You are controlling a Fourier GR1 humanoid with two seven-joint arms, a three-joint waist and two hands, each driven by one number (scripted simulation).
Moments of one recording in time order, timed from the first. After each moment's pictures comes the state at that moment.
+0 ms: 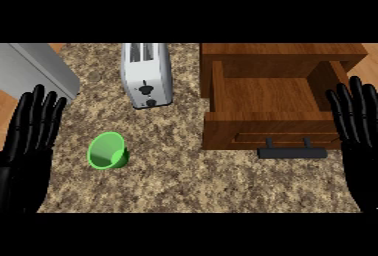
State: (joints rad) left arm 0.04 0.12 -0.04 -2.10 -0.01 0.01 0.01; right arm -0.02 -0.11 0.02 -2.10 -0.02 0.02 0.02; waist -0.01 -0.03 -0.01
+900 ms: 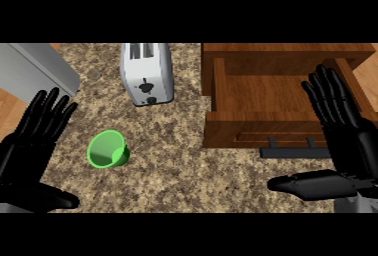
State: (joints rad) left arm 0.00 0.22 0.14 -1.80 0.45 -0.31 0.02; right arm -0.13 -0.14 0.00 -1.97 -0.06 0.10 0.11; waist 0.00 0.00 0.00
